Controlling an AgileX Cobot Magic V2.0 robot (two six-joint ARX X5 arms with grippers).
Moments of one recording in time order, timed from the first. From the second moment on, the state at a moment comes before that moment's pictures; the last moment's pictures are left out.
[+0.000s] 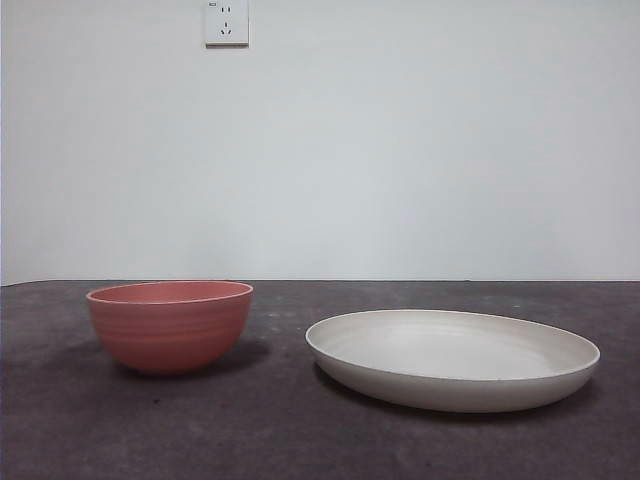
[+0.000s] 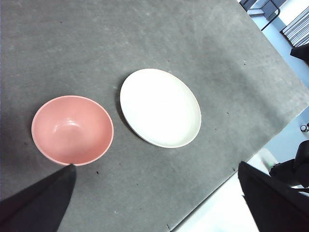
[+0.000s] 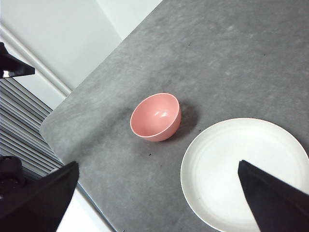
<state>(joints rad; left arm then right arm) -0.20 0.82 1.17 -1.06 0.61 -0.02 0.19 0.68 0.94 -0.77 -0.70 0.16</state>
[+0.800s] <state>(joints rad) -0.20 1.22 1.17 -0.98 0.36 -0.02 0.19 0.68 0.94 -0.77 -0.70 0.16</state>
